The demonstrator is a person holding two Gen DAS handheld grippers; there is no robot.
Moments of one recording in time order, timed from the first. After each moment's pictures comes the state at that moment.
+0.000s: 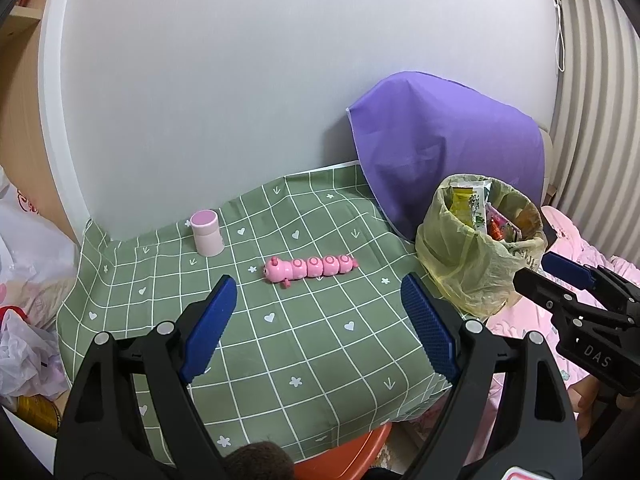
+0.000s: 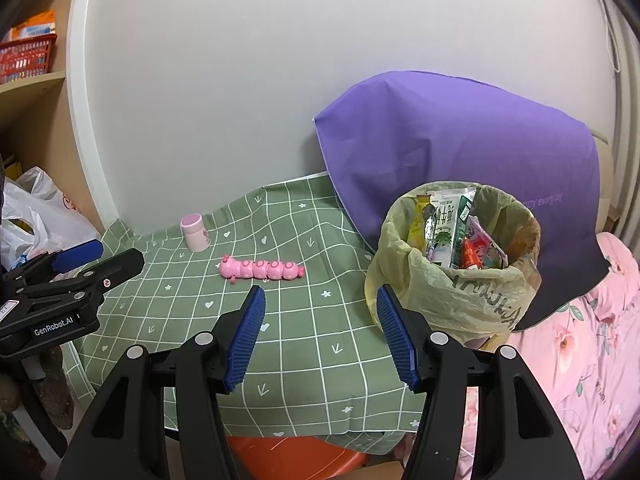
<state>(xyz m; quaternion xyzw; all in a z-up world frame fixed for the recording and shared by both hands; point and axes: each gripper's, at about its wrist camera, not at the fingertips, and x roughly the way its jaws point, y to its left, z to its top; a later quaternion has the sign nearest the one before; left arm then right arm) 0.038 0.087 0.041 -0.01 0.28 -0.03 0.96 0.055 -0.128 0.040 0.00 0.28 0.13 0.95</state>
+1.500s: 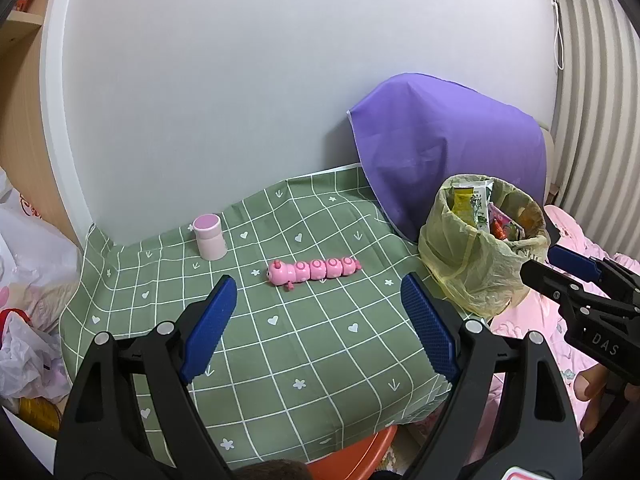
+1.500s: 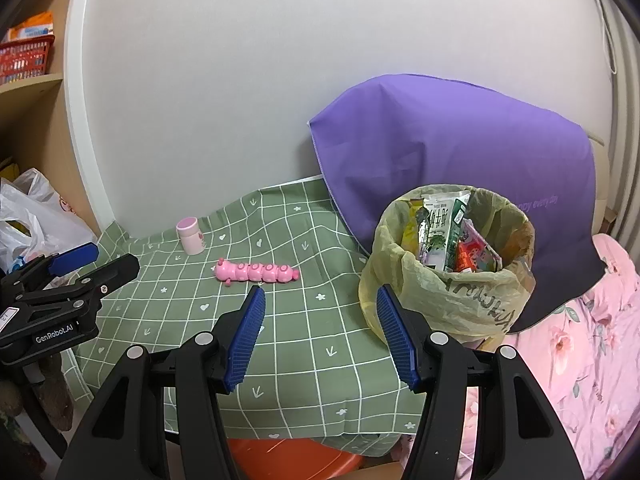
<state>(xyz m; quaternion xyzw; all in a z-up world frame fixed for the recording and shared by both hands) 0.039 0.085 0.040 0.00 0.27 -0.03 0.96 0.055 -0.132 0.041 0.00 0.28 0.12 0.95</state>
